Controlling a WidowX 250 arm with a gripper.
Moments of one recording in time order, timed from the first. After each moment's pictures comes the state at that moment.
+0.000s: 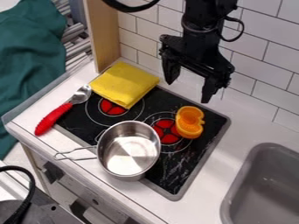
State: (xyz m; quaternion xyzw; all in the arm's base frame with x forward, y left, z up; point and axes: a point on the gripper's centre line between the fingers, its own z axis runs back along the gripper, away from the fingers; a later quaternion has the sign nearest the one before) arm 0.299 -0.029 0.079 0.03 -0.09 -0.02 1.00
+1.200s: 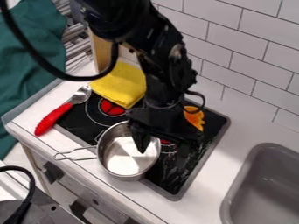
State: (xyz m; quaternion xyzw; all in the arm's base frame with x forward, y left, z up) arm 0.228 -0.027 0.014 -0.02 -0.06 0.09 0.99
